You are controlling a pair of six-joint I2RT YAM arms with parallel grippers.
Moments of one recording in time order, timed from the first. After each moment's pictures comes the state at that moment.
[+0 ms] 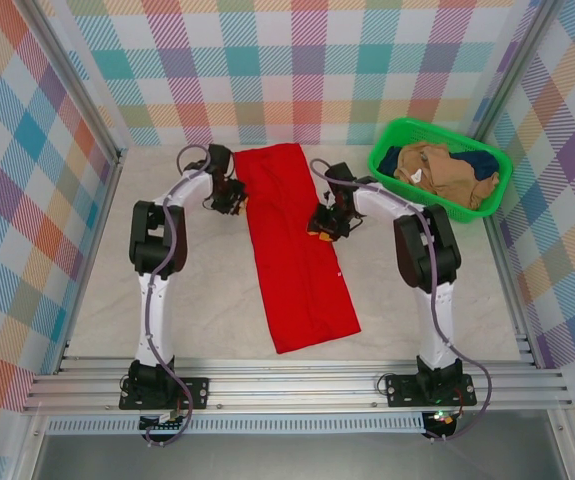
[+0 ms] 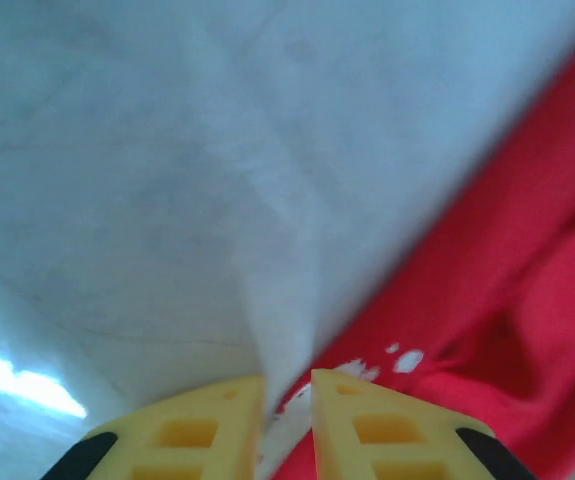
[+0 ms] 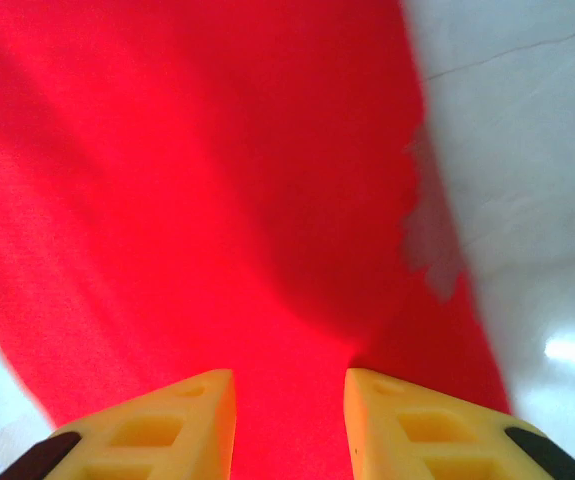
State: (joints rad) left arm -0.19 2.36 1.94 -0.70 0.25 -1.21; right arm 0.42 2.18 1.64 -0.74 -0.38 0.63
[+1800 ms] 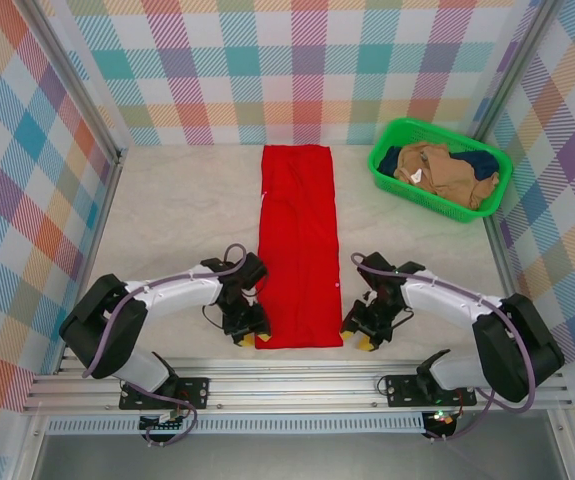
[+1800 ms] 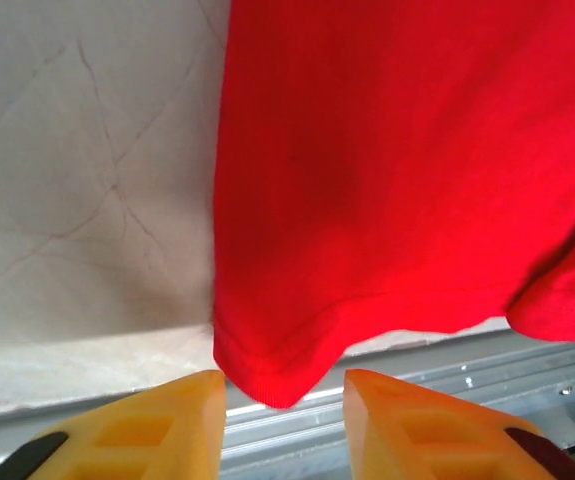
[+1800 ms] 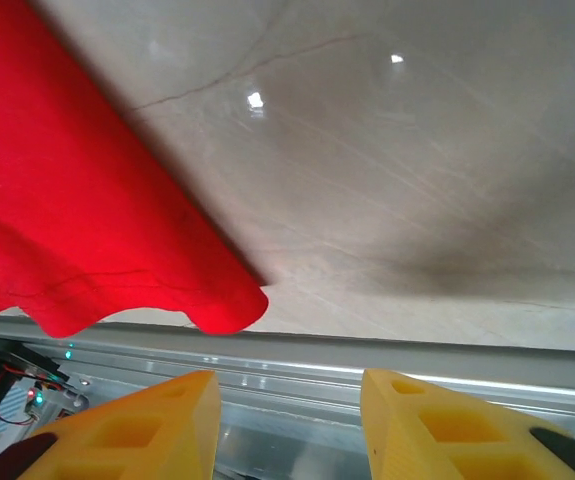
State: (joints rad) left arm -0.75 1.51 0.78 -0.80 0.46 -0.93; right arm 0.57 1.33 0.62 -0.85 -0.56 0.98
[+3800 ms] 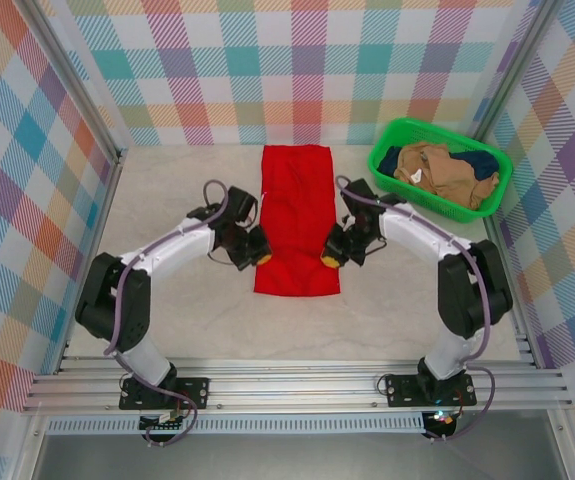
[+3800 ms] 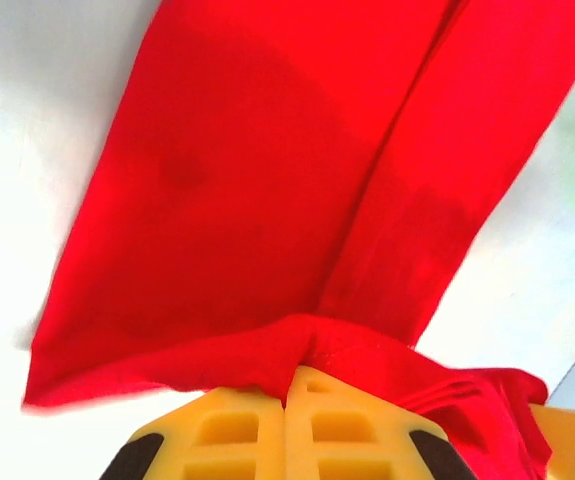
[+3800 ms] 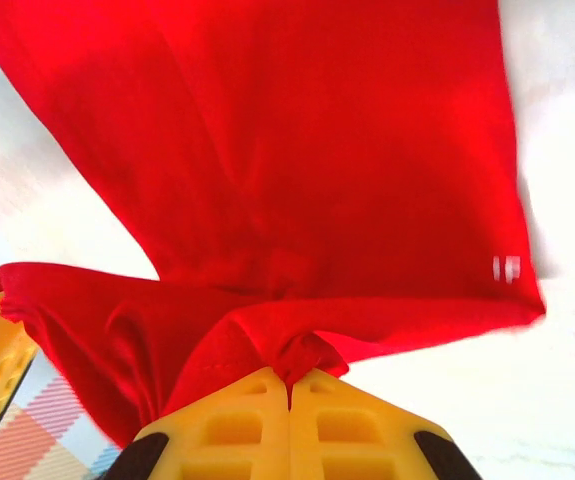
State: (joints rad) left arm -0.46 1.69 1.23 -0.66 0.33 -1.02; right arm 0.44 1.75 1.32 -0.88 -0.49 0.88
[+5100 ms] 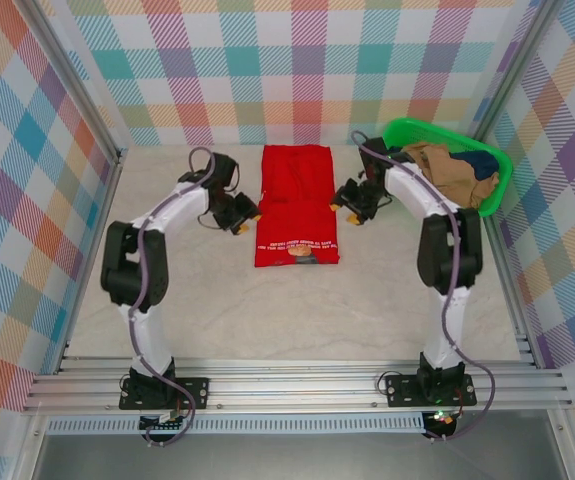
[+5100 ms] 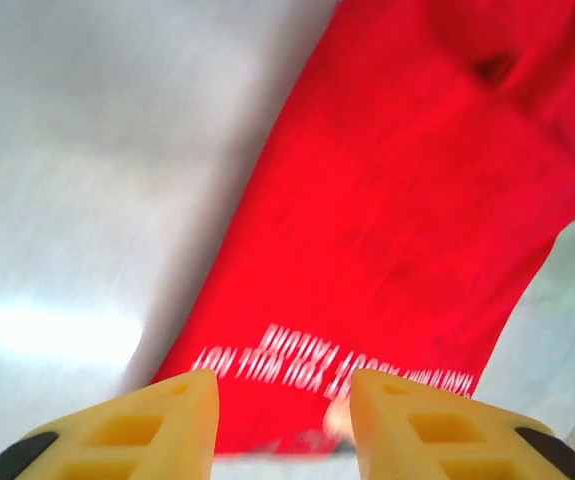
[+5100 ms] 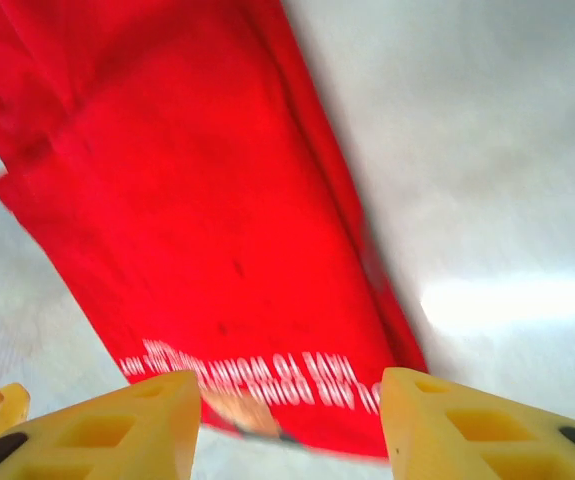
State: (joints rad) left arm -0.28 1.90 1.48 -0.76 0.35 -0.89; right arm 0.27 2.01 1.67 -0.94 -0.41 0.75
